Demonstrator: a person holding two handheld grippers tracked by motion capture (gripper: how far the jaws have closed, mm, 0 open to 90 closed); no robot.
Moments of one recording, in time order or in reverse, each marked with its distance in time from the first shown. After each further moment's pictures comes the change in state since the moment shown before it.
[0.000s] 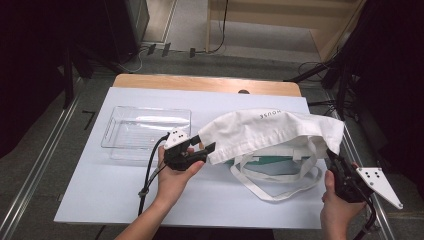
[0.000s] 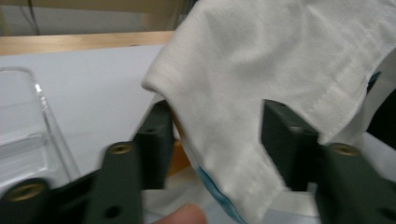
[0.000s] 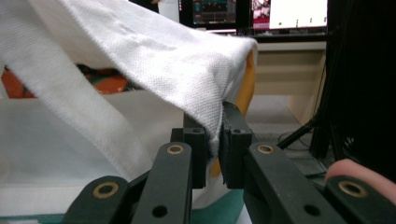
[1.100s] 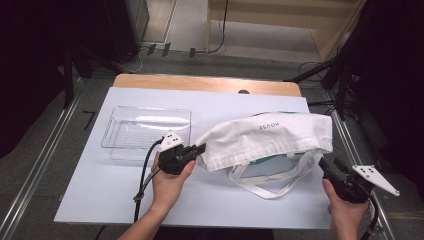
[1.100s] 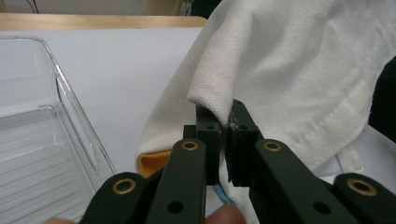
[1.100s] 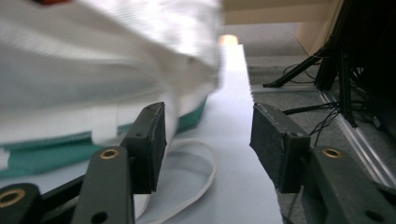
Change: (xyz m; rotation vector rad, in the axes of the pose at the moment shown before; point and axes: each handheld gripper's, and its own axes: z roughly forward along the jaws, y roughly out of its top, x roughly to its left) left arm 0.009 -0.009 -0.011 0.038 -0.011 -0.044; right arm -0.032 -0.025 0.010 0.290 0.004 0.046
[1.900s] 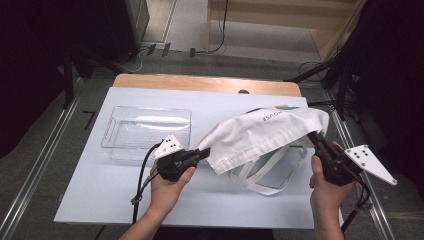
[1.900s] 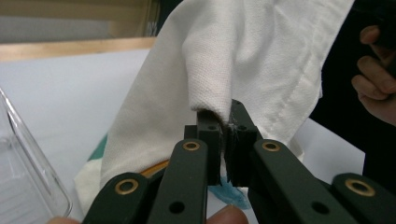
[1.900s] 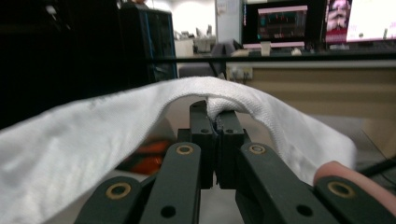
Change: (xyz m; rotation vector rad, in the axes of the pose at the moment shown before) left arm -0.018 0.005 -0.019 -0.084 -0.144 0.064; right arm 0.077 0.069 -0.011 -0.321 0.263 -0.083
